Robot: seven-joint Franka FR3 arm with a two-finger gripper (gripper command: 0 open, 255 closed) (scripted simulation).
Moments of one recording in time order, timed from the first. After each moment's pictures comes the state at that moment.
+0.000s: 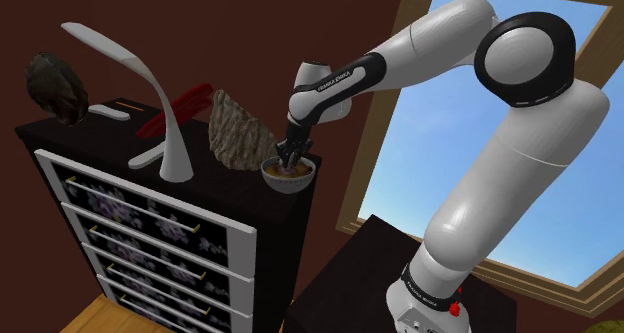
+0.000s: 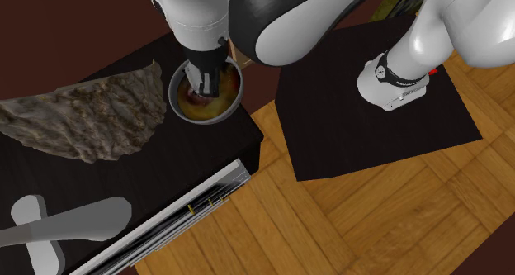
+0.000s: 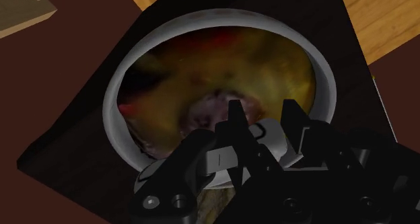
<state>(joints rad) -0.16 -0.06 0.10 -2.36 0.09 2.41 0.14</state>
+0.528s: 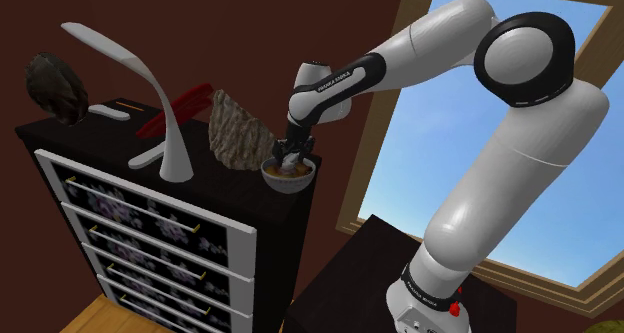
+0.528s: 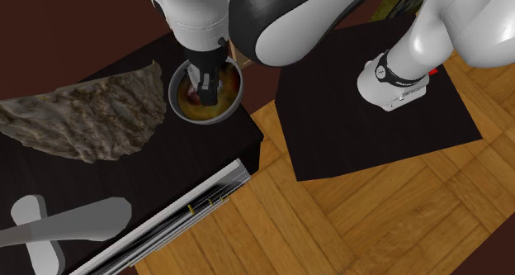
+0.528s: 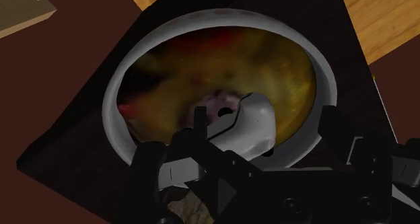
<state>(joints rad) -0.16 -0.06 0.10 -2.36 0.09 2.41 0.14</state>
